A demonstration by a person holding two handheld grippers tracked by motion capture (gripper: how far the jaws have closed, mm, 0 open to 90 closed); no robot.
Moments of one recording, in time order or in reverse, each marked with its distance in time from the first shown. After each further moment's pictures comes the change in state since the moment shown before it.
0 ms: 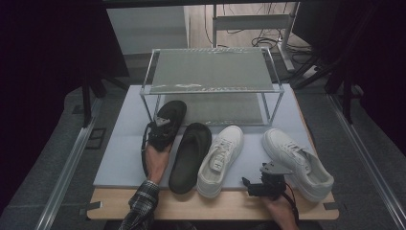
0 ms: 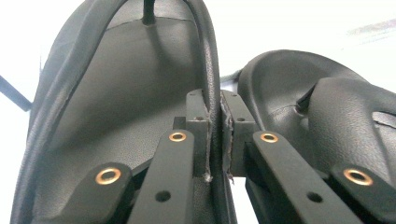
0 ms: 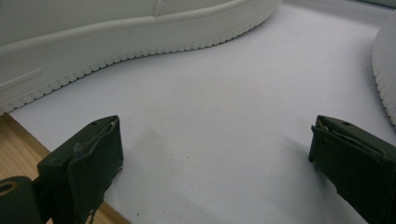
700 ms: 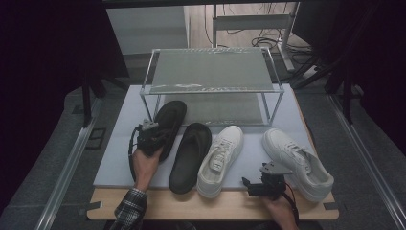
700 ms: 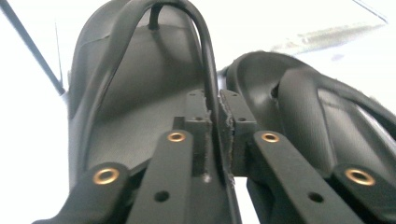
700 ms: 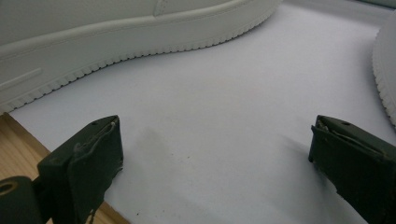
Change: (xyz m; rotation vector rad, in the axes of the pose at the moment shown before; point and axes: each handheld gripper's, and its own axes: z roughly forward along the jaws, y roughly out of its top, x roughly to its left) left arm 0.019 -0.013 -0.048 -0.041 -0.085 0.018; right arm 0.000 0.000 0.000 0.001 0.000 0.000
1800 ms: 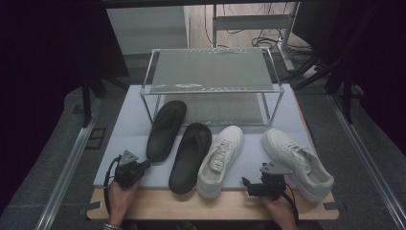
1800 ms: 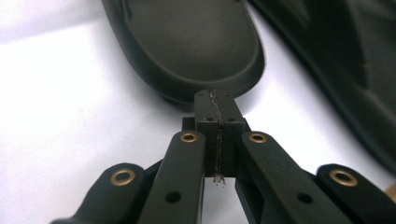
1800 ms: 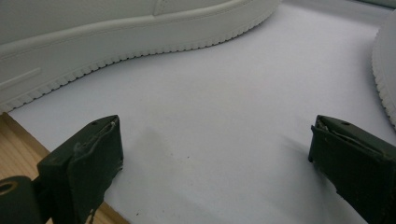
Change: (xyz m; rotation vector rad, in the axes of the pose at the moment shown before) left arm 0.020 -0.091 -0.050 0.072 -0.029 0.056; right arm 0.000 0.000 0.000 0.003 -0.004 -0.001
